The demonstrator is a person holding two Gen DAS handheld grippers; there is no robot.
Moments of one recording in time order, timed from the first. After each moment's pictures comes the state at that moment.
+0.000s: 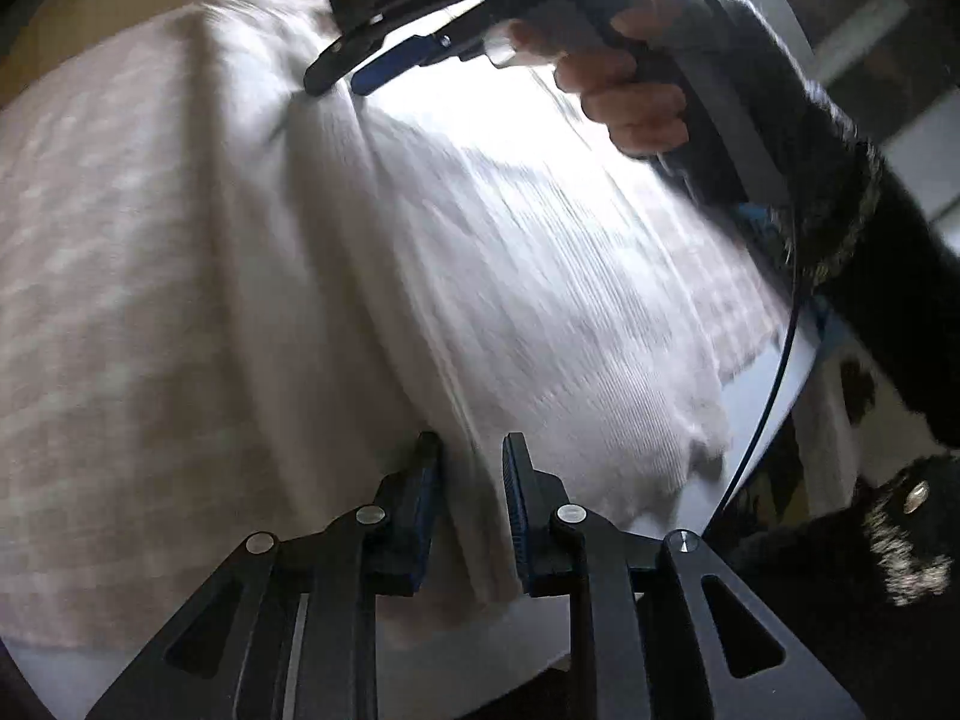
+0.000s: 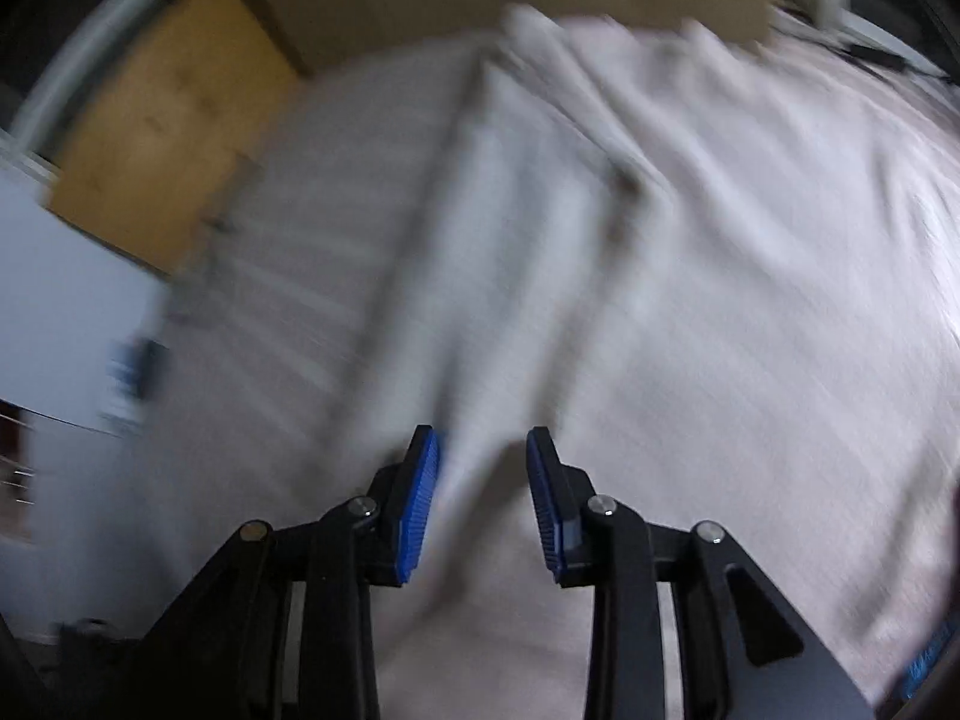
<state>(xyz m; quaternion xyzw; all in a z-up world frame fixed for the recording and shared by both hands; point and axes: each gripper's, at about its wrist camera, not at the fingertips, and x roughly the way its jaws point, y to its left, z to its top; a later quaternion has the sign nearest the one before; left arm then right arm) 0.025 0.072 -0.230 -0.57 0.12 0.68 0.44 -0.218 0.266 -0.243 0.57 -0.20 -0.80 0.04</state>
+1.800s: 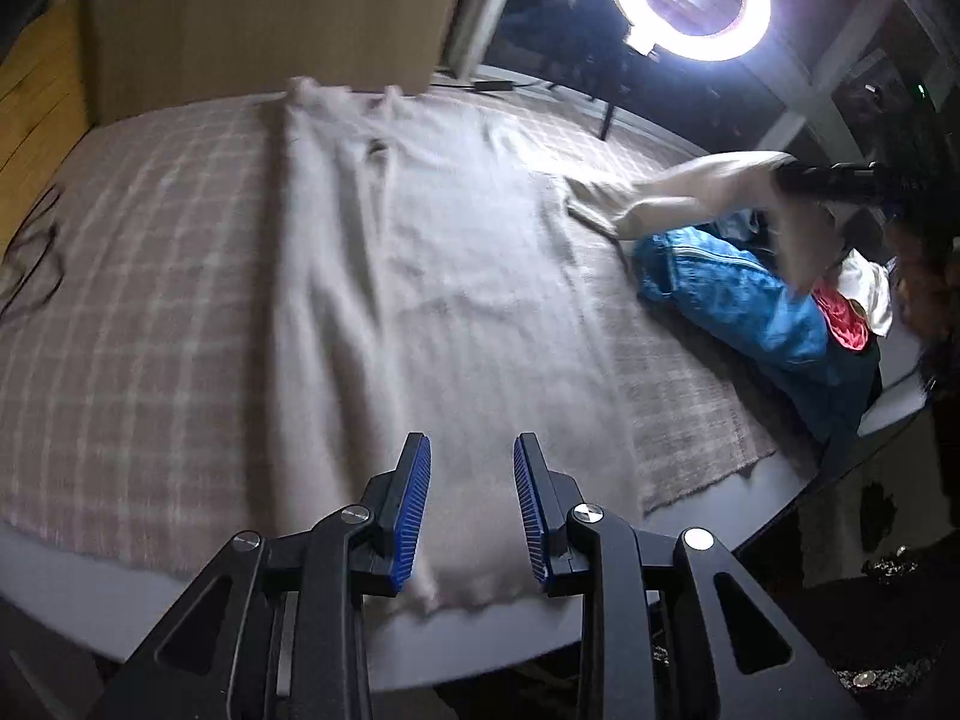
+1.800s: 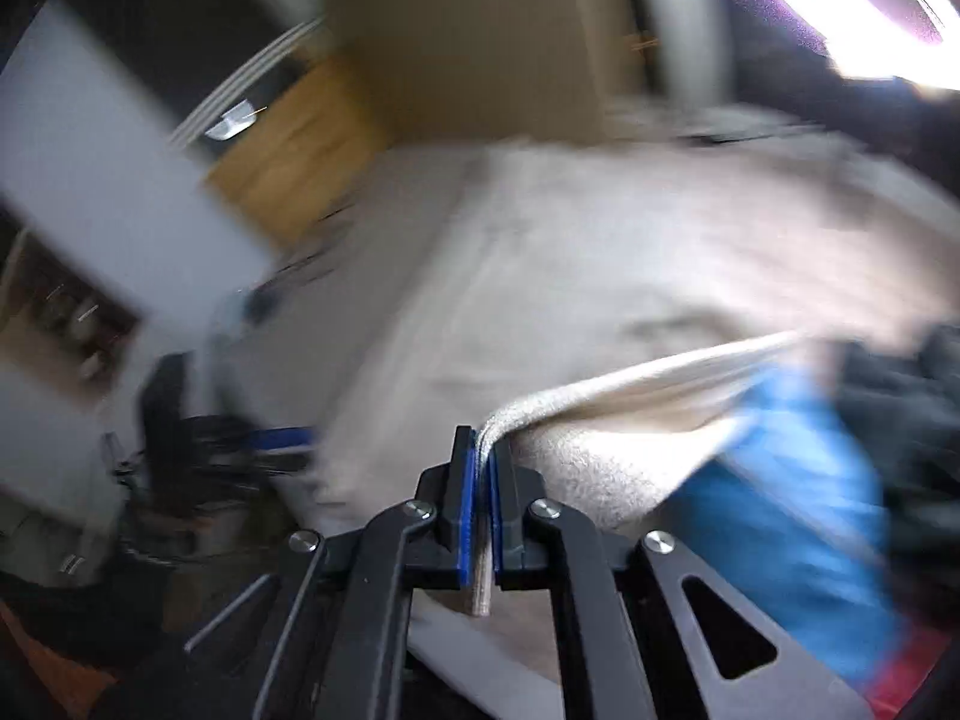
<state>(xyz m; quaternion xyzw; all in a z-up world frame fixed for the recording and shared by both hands) 0.063 0.087 -0.146 -0.53 0.02 0.79 0.33 -0.045 0.344 -0.081 0.52 -0.18 -0.82 0.19</state>
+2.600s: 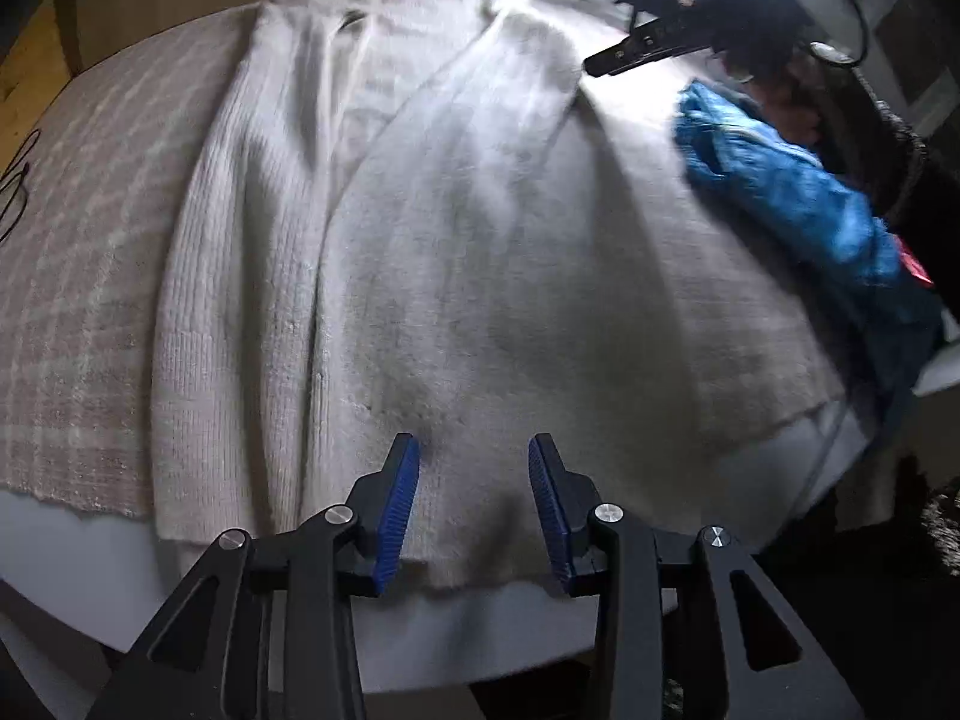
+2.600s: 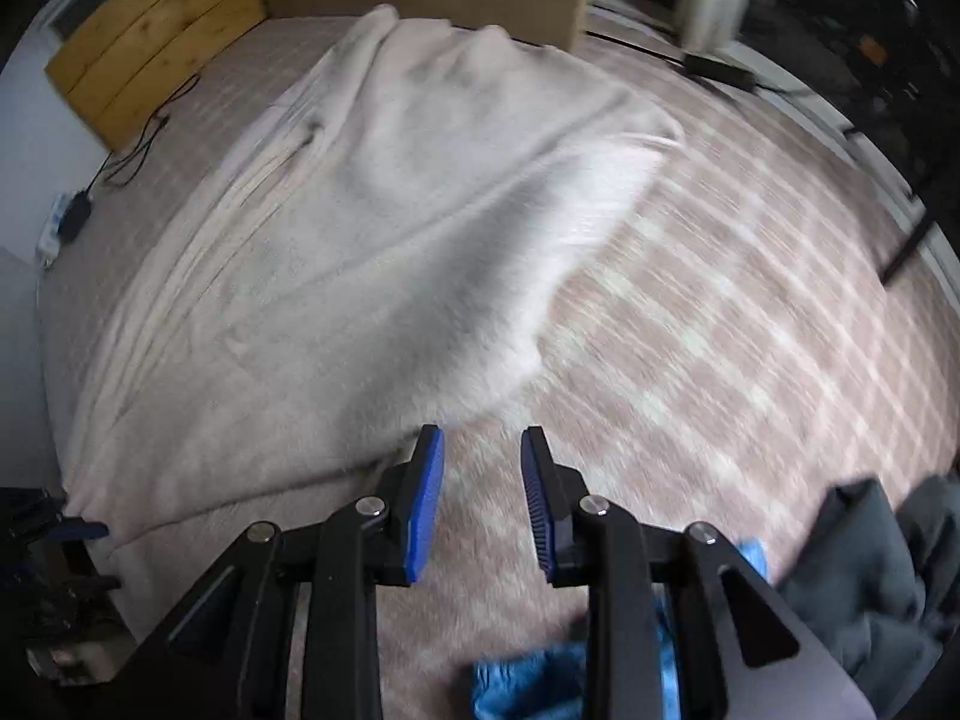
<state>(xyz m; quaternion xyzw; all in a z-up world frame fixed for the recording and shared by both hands) 0.082 0.144 -0.222 -0.58 0.07 0.76 0.28 -0.207 0.405 -0.224 0.59 0.00 -0.80 0.06</state>
